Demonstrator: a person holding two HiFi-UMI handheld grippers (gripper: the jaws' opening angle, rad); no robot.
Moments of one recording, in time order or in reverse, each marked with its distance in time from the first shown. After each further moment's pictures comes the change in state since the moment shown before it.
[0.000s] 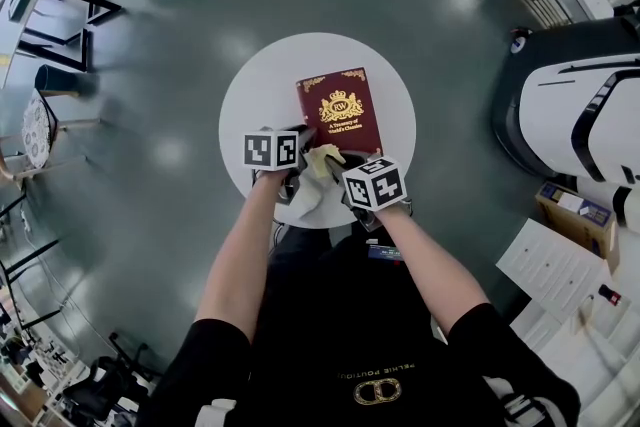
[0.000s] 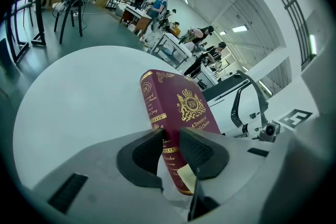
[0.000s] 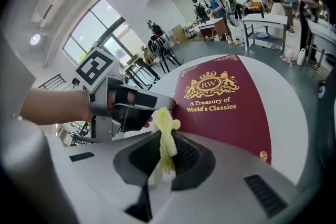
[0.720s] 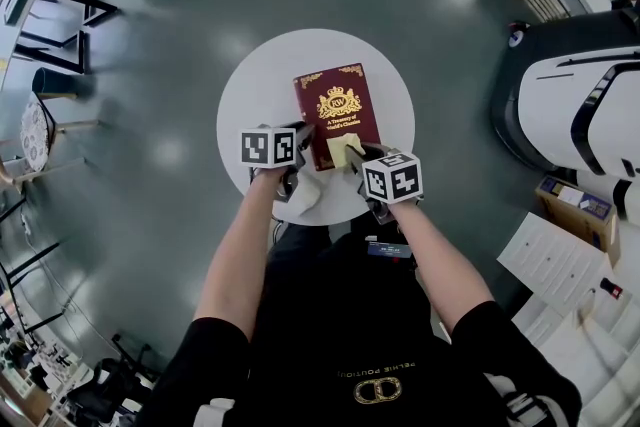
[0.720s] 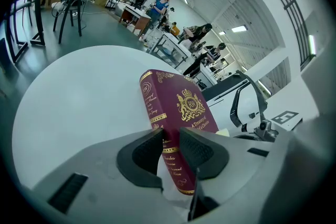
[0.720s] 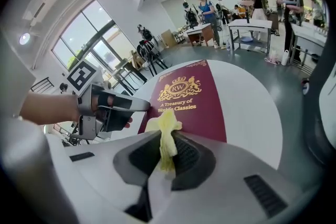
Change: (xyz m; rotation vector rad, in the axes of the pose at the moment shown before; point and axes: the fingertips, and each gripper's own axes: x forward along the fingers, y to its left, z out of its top) left arm 0.000 0.000 -0.001 0.001 0.002 -0.006; right arm -0.024 -0.047 -0.003 0.050 -0.049 -0.108
